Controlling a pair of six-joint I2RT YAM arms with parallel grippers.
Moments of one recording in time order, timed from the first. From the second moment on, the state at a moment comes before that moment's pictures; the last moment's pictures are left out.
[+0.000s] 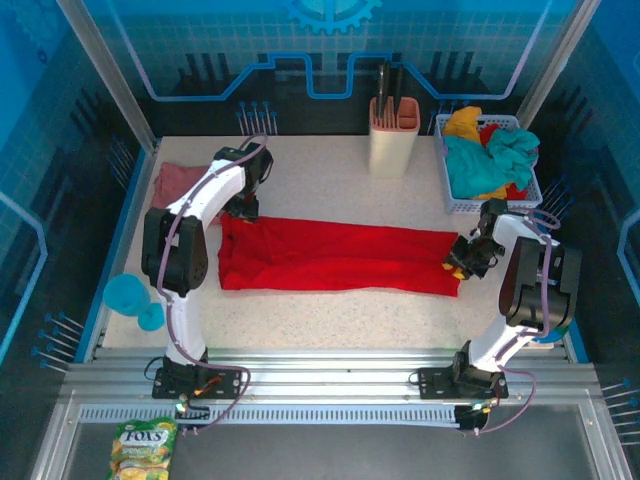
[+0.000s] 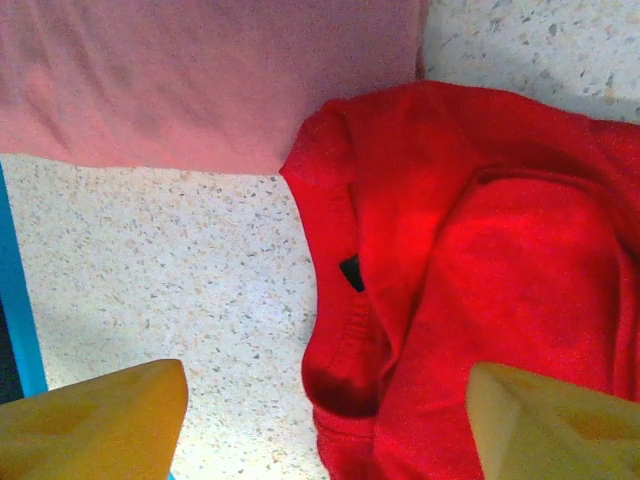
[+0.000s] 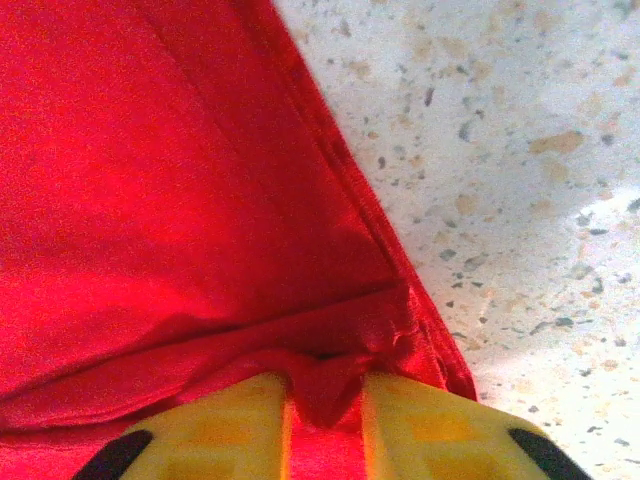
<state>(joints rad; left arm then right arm) -0.22 2.02 1.73 -1.25 -0.43 -0.33 -0.26 1.69 0.99 -0.85 -0.28 0.43</state>
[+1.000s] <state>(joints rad) -0.17 1.44 0.91 -0.93 0.05 -0.66 -0.26 1.35 0.67 -0.81 -0.27 0.56</state>
